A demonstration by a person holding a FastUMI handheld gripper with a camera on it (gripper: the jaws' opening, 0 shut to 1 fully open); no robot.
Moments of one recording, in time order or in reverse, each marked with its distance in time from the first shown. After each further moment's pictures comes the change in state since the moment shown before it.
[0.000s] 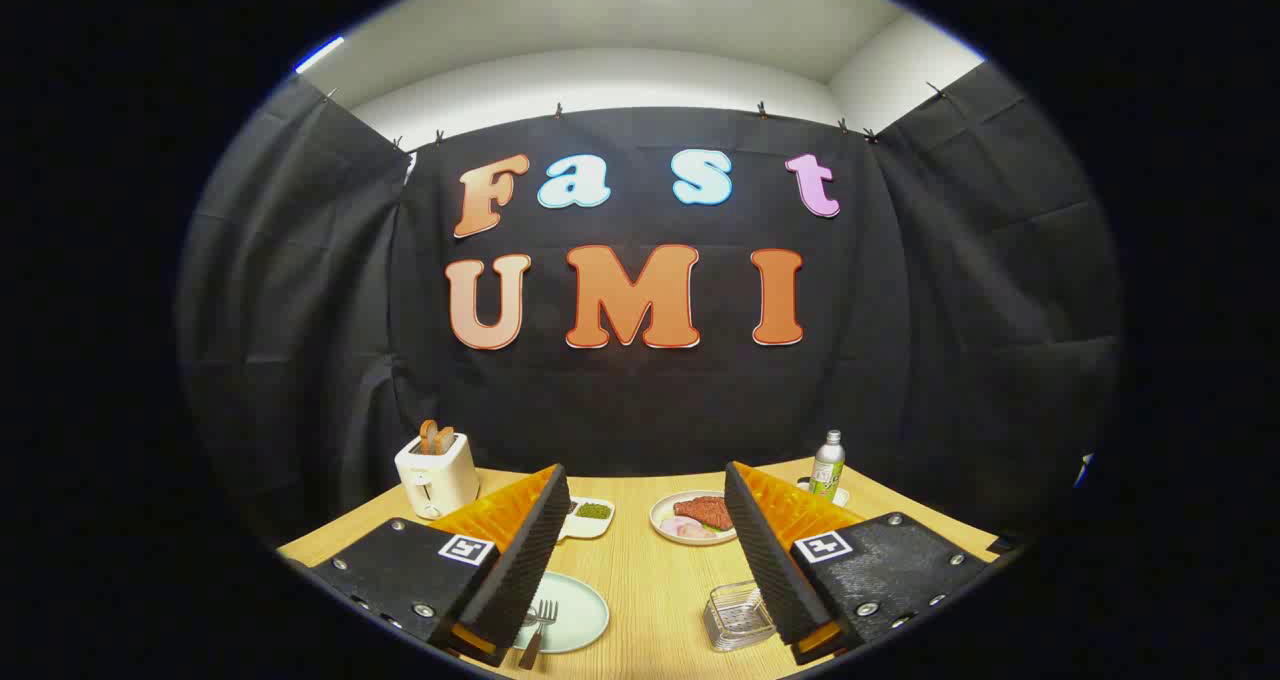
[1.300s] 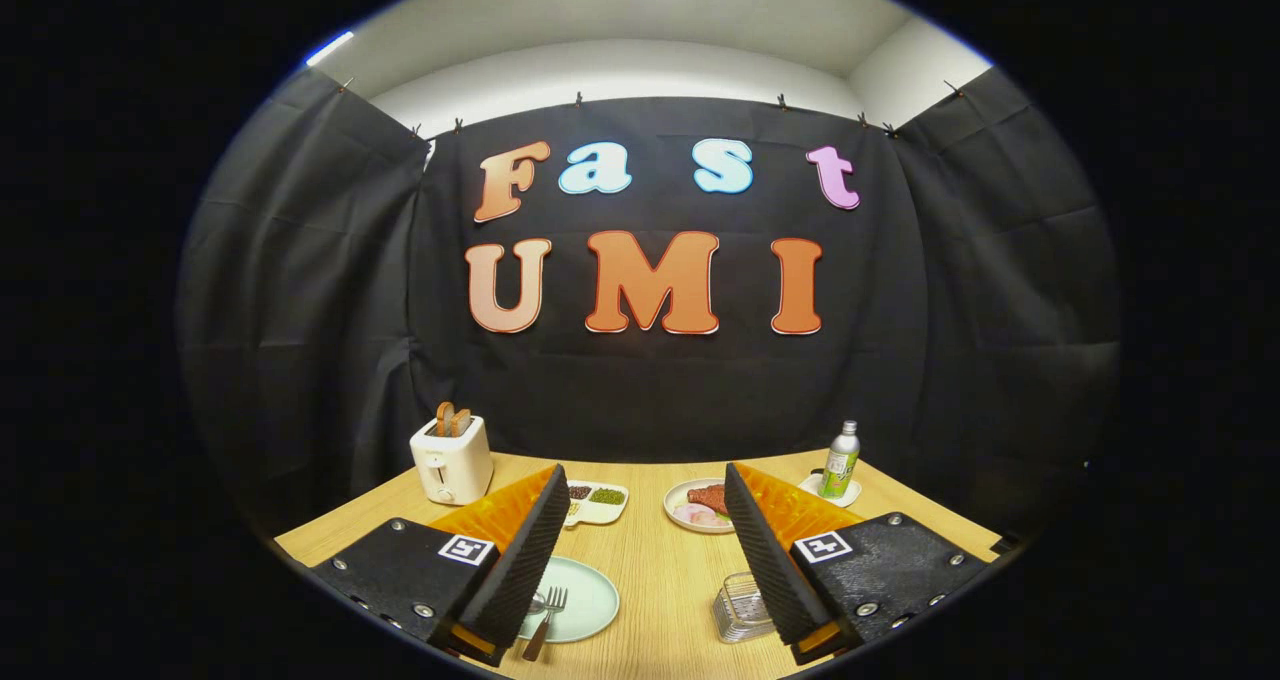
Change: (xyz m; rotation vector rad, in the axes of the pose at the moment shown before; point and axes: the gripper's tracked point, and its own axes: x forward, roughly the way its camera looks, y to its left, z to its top) arm -0.007 0.020 -0.023 -0.028 0.053 0.066
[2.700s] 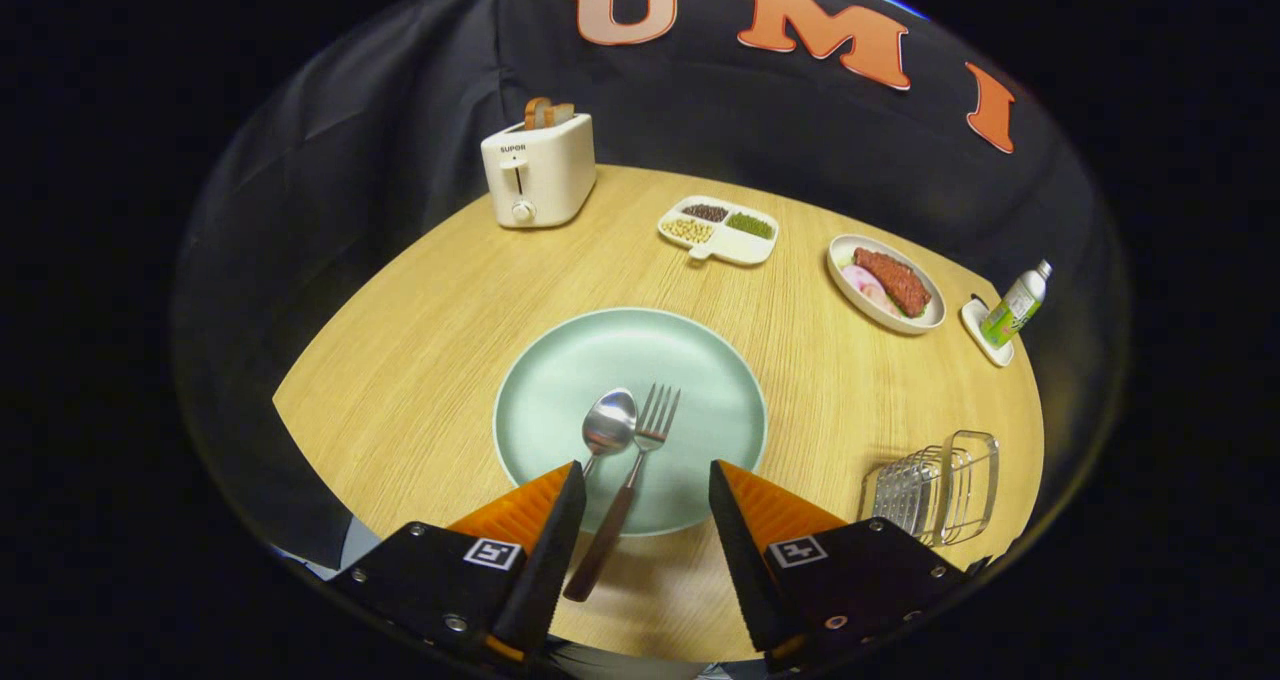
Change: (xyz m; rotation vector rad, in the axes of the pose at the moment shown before) arm 0.009 0.105 -0.242 -0.206 0.901 0.329
